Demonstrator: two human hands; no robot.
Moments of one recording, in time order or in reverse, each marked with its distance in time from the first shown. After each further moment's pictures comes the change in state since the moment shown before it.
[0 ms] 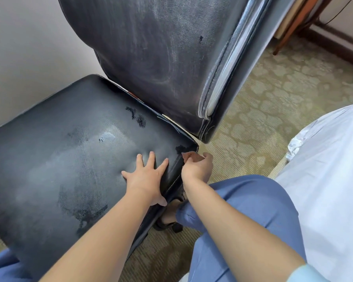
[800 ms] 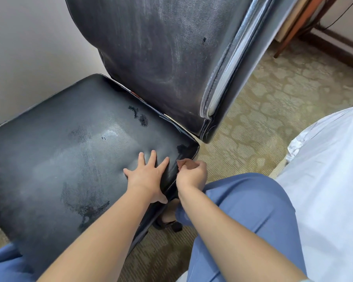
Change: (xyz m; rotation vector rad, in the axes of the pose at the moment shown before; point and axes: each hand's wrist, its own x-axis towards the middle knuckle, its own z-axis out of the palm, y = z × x) left_hand 0.000 -0.002 0.003 -0.006 0.012 0.007; right_hand -0.015 0.027 0.015 -0.003 0.032 -0.013
